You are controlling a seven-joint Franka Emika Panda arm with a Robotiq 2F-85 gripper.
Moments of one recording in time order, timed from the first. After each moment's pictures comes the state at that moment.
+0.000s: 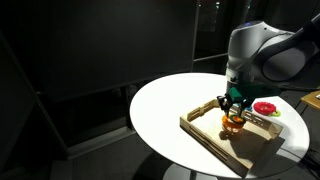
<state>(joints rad) 0.20 0.29 -0.01 -2.28 -0.25 2.48 0.98</state>
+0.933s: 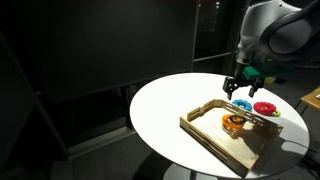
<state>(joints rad) 0.12 0.17 -0.03 -2.28 -0.18 2.42 0.74</state>
